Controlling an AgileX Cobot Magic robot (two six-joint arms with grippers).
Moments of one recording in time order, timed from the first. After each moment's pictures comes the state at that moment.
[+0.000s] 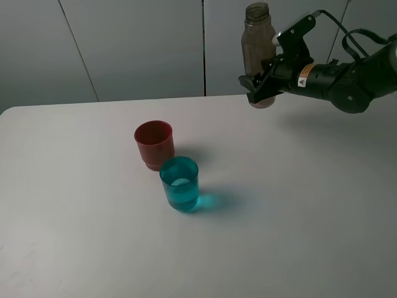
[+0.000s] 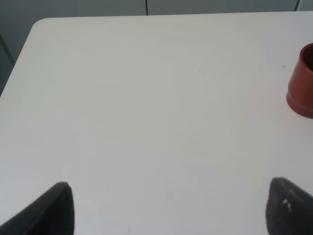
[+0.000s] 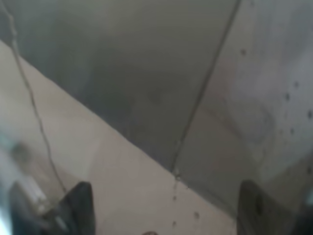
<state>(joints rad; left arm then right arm) 0.04 0.00 -0.51 0.01 1.09 -0.02 0.15 2.03 -1.00 -0.64 -0.68 0.17</state>
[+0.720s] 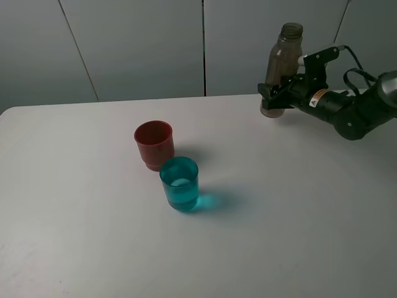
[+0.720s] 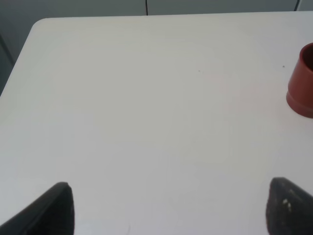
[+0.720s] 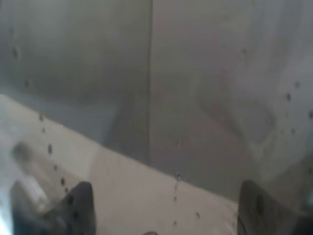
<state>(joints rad) 0.04 0.00 -0.51 0.01 1.09 -0.02 0.05 2.23 -1.01 -0.50 -0.97 0.18</state>
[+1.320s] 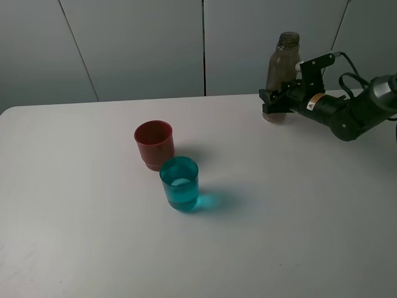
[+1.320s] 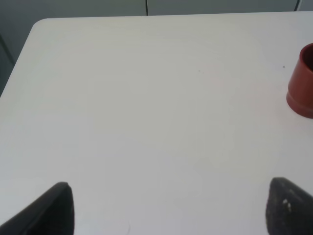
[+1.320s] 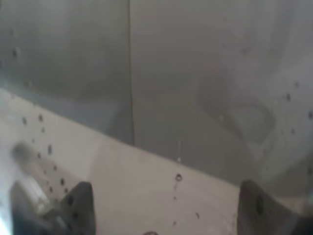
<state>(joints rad) 0.04 0.00 -0.51 0.01 1.09 -0.02 0.04 2.29 -1.06 -0.48 -0.90 0.16</state>
